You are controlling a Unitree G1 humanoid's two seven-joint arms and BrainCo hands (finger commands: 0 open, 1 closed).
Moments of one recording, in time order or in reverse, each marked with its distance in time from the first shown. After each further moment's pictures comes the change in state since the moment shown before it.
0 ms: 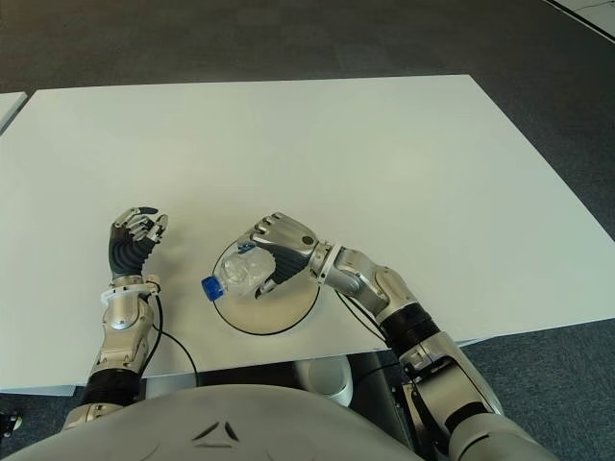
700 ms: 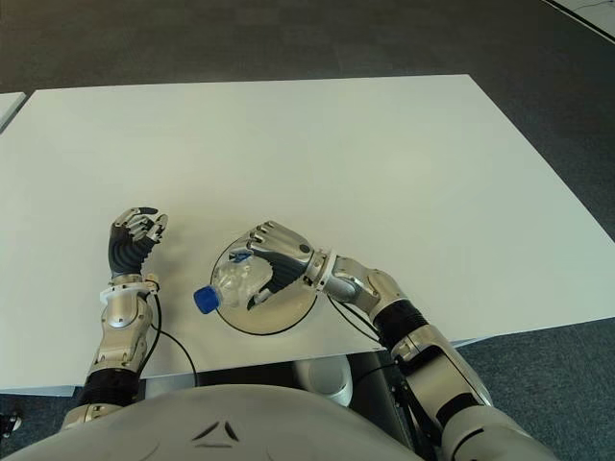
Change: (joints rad) left arm 0.002 0.003 0.001 -0.029 0.000 0.067 -0.001; right arm -0.045 0.034 0.044 0.191 0.082 -0.196 -0.075
